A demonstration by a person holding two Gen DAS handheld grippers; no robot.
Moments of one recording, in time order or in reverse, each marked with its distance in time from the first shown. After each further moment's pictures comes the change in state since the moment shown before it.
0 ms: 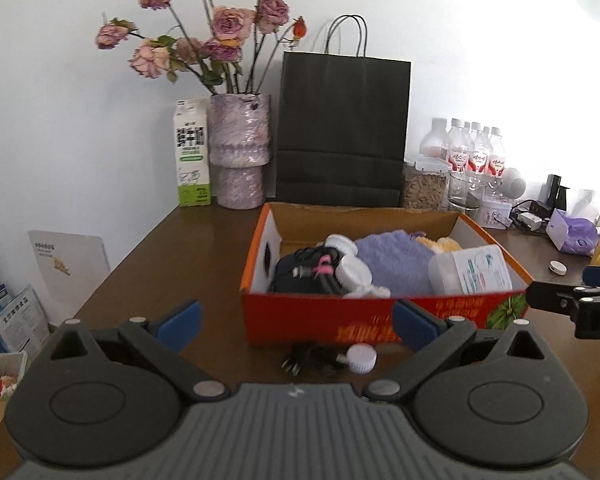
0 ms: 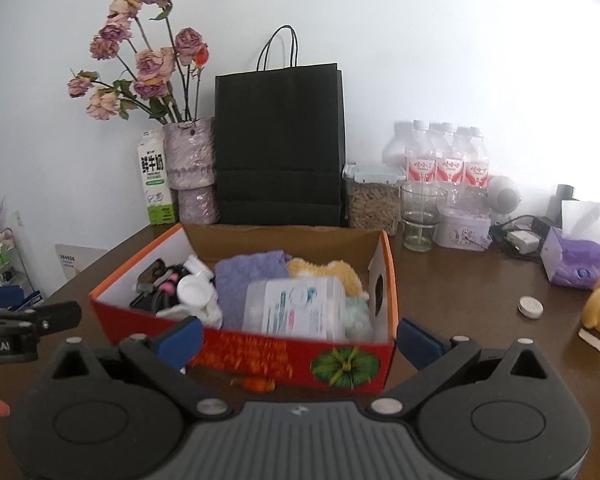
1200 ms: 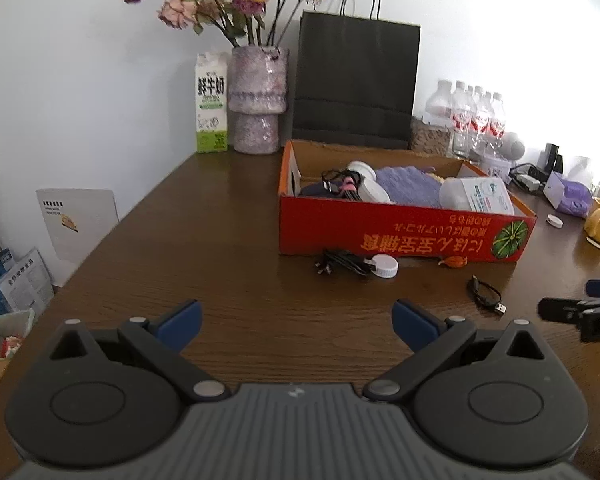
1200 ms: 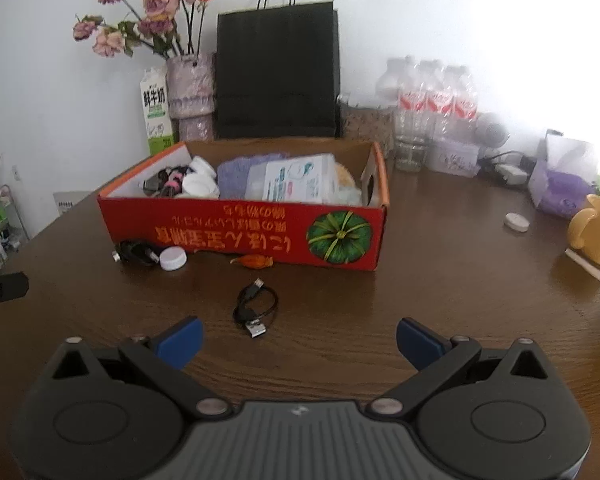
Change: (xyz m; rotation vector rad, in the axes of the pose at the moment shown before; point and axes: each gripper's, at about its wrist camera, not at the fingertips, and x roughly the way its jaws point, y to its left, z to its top) left arm -0.024 0.031 -0.054 -0.012 0.110 -0.015; right arm -0.018 0.002 -0.065 -0.009 0.167 -0.008
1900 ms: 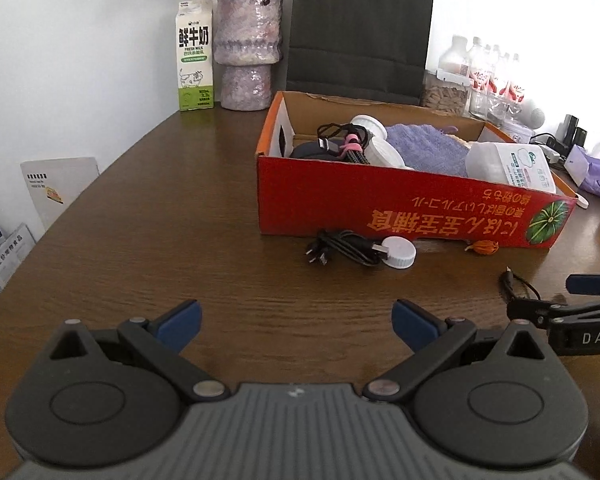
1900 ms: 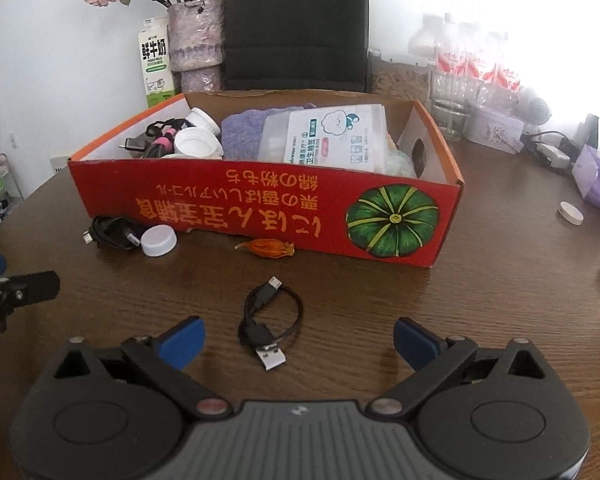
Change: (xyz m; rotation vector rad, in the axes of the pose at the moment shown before) left arm 0.078 -0.012 0.009 -0.006 0.118 0.005; right arm 0.079 0.018 0.016 -0.024 0.103 0.017
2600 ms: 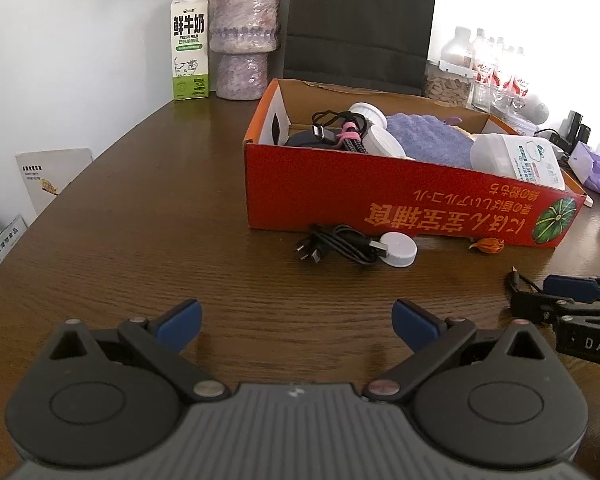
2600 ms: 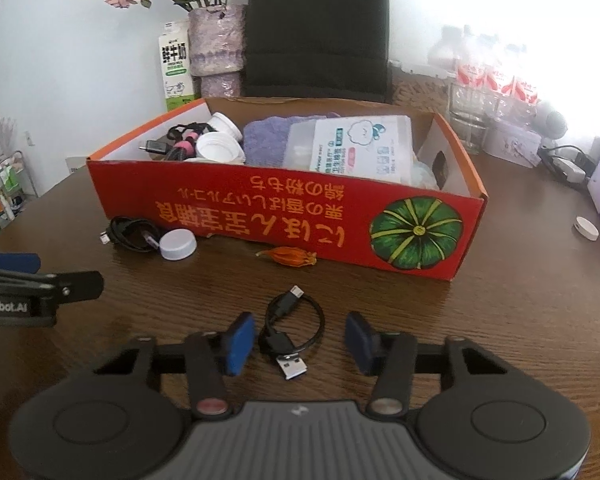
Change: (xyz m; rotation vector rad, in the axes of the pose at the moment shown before) left arm 0.016 -0.005 0.000 -0.008 0.023 -0.001; right arm -0.001 0.007 -0.002 -0.044 -0.034 0.045
